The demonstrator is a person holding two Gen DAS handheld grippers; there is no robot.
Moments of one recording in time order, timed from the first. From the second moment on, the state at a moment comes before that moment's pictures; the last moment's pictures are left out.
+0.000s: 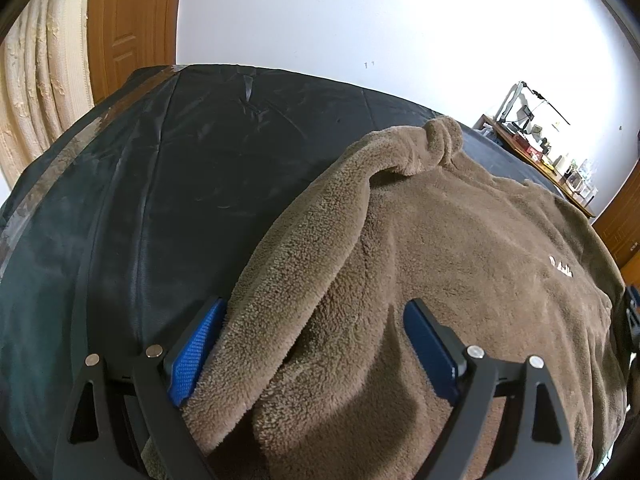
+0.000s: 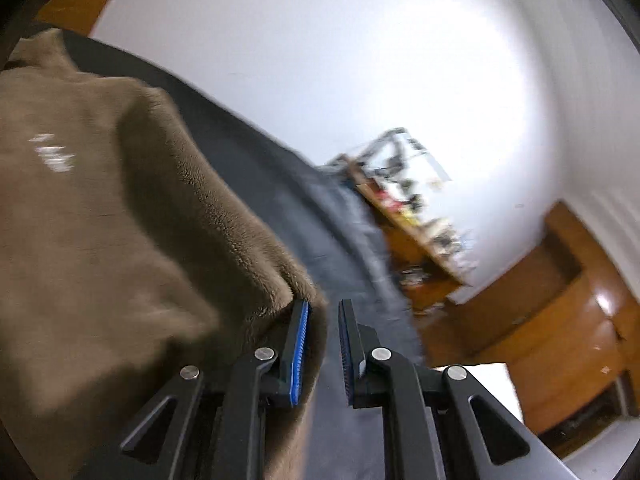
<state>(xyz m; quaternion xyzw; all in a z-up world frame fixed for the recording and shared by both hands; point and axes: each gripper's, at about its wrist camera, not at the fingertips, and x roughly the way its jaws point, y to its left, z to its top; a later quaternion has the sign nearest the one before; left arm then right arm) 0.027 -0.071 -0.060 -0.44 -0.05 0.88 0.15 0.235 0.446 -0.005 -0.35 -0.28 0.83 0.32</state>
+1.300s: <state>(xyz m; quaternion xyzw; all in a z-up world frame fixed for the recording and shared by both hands) 0.022 -0.076 -0.060 -0.44 -0.06 0.88 0.15 0.250 0.529 -0.024 -0.45 -0.23 0.80 0.33</state>
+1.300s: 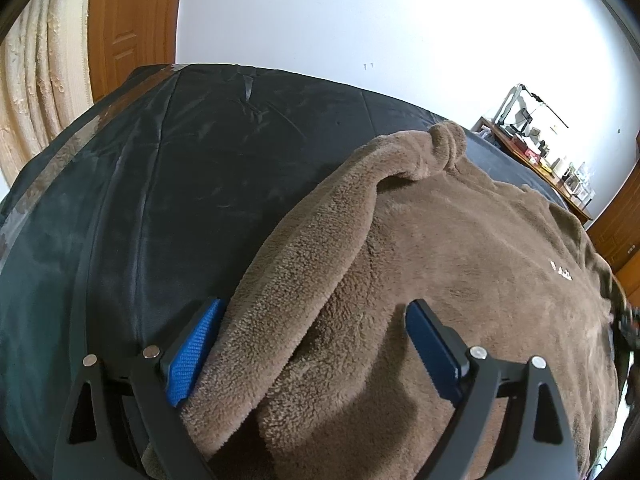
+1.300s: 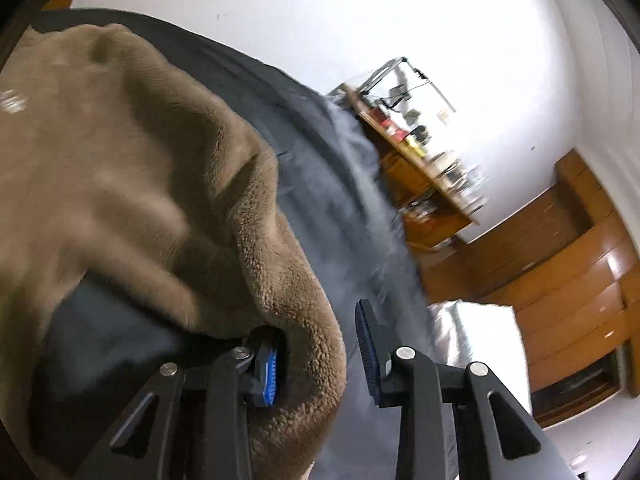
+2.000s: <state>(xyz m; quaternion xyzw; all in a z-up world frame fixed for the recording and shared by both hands) 0.016 -0.068 -0.059 -0.45 -0.03 0.88 0.15 0.198 0.553 0.012 -0.44 -0.27 0.80 0.32</state>
